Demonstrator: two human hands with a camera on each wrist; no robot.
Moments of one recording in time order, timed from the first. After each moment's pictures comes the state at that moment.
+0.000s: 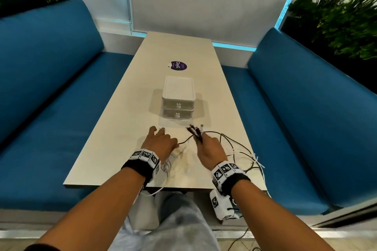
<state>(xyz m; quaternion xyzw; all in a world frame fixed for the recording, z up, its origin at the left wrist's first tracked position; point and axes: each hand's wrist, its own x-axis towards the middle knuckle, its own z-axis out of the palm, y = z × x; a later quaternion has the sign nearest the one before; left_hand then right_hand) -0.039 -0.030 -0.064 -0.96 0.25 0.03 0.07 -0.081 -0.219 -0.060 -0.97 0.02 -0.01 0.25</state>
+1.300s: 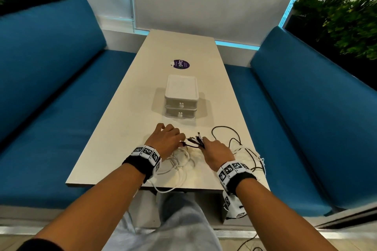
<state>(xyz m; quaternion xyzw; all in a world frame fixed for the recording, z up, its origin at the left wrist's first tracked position) -0.024 -0.027 -0.072 -0.94 0.33 -0.07 0.03 -0.077 -0.235 -0.069 -1.00 -0.04 0.04 0.05</state>
